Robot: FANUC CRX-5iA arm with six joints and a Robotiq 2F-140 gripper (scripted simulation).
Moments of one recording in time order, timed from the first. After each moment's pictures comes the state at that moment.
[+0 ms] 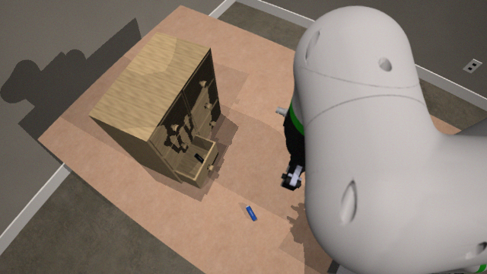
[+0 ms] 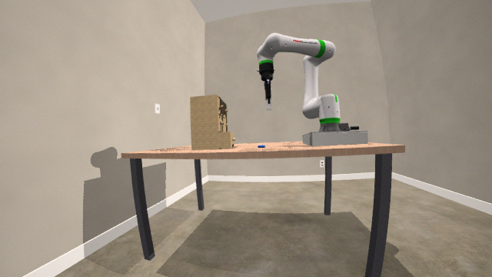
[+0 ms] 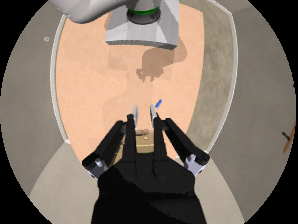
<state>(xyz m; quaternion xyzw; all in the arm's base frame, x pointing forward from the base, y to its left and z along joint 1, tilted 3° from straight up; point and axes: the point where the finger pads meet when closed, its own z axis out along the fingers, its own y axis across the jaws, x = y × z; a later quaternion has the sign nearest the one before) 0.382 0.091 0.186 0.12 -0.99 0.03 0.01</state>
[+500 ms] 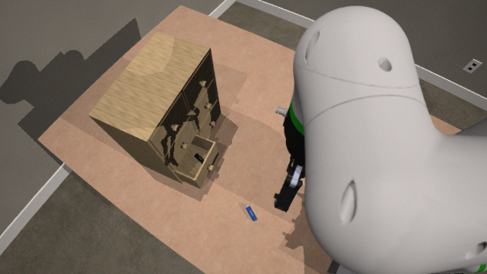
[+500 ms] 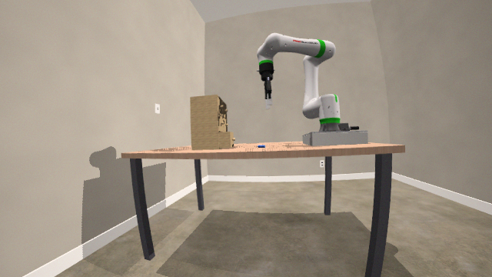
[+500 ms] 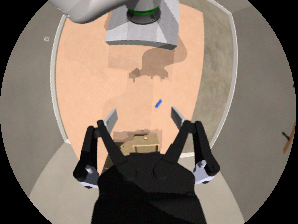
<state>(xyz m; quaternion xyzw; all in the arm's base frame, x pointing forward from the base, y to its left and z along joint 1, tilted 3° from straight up) 0.382 0.091 0.186 0.12 -0.99 0.03 0.01</state>
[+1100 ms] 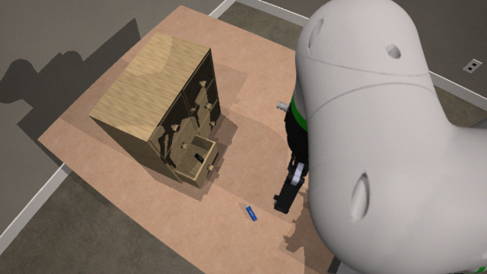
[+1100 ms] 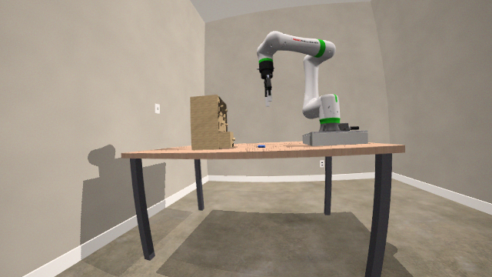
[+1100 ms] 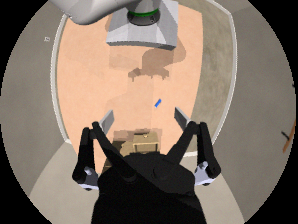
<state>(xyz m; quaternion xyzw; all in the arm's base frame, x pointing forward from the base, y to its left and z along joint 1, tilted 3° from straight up) 0.382 0.092 0.199 0.12 -0.99 0.03 0.01</state>
